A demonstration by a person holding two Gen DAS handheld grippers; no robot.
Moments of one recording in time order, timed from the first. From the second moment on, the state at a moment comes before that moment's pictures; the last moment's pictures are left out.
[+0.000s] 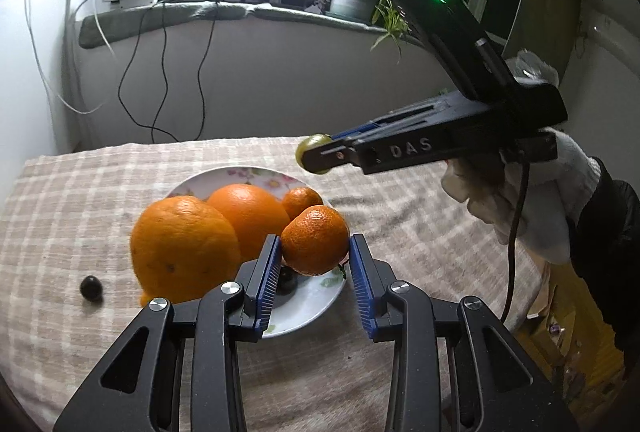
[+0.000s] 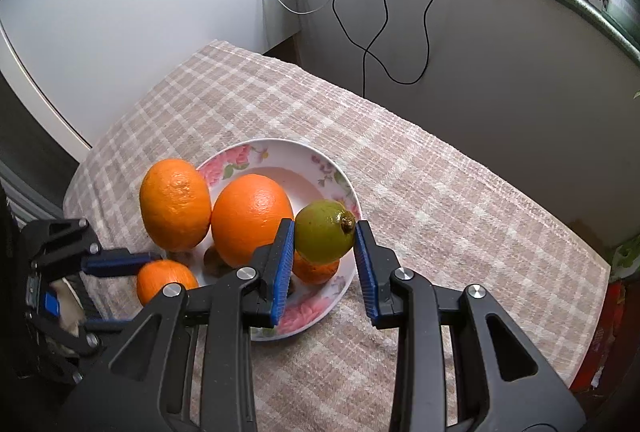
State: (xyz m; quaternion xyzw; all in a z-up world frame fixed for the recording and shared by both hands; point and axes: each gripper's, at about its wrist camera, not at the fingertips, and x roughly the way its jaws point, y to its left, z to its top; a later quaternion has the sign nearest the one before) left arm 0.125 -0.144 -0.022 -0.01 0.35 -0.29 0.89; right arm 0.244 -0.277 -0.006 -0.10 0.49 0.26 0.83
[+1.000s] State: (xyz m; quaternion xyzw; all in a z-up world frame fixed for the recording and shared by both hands) left arm 0.133 -0.165 -0.045 0.02 0.37 -0.26 0.89; right arm 0.258 -0.261 -0.025 -0.08 0.50 0.27 0.82
